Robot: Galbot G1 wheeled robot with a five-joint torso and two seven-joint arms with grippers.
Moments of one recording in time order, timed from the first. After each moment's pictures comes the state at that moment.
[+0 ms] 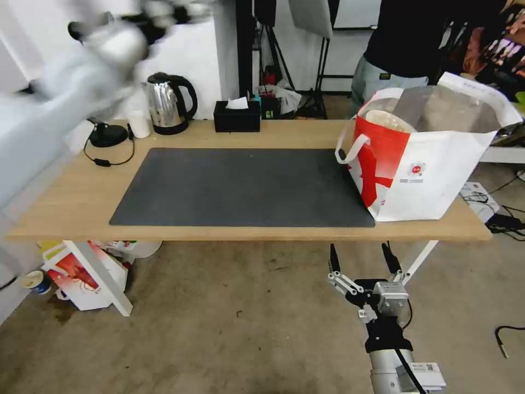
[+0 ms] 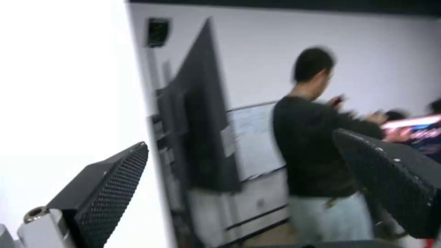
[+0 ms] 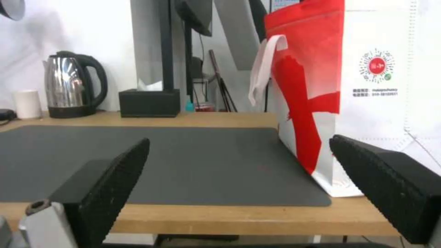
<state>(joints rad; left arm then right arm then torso) 0.29 -0.40 -0.05 -1.86 -1.22 -0.06 0.02 -1.71 0.89 0.06 2.34 0.08 0.19 0.77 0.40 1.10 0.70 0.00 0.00</state>
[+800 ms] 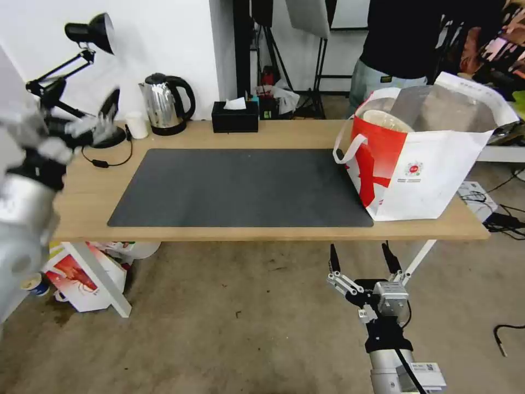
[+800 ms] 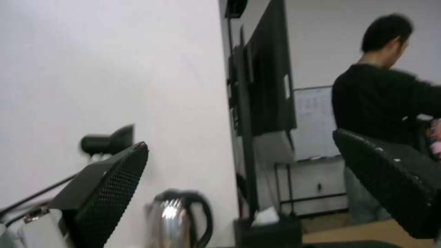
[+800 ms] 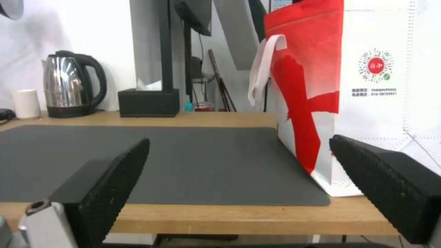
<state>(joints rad) 1.44 -0.90 -0.94 -2.24 -0.80 -0.08 0.05 -1.71 0.89 0.06 2.34 0.08 0.19 0.77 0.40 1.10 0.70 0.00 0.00</state>
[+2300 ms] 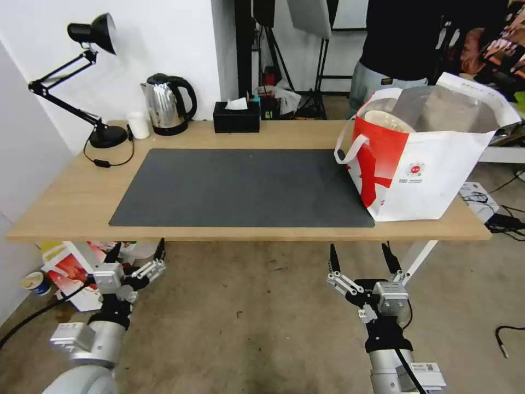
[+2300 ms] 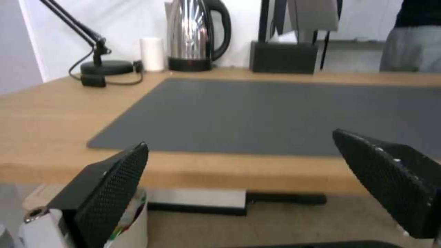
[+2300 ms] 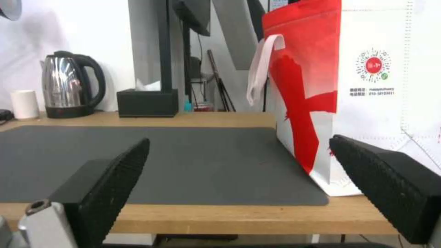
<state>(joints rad) 1.78 -1.33 -0.70 -2.15 -0.39 -0.09 0.01 -1.71 0.89 0.06 2.34 0.08 0.19 0.77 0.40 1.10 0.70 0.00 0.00</state>
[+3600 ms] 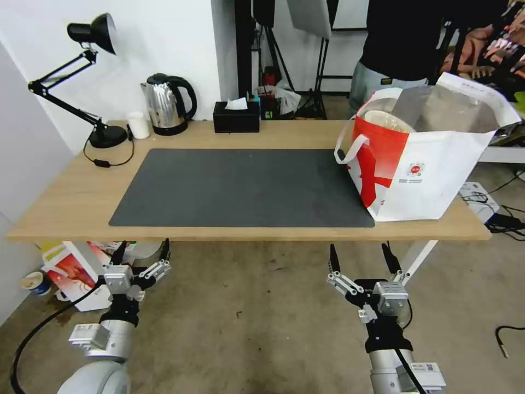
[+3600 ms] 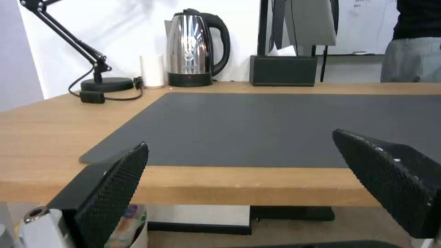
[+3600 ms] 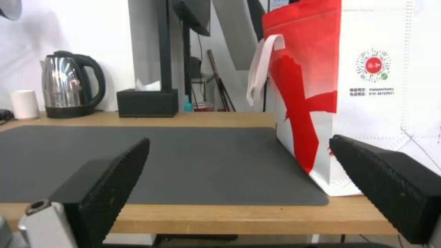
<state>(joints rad) 1.72 -1.34 -0.67 -2.08 -0.35 -0.19 0.02 -1.71 0.89 0.06 2.34 0.08 0.19 0.77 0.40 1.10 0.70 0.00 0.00</state>
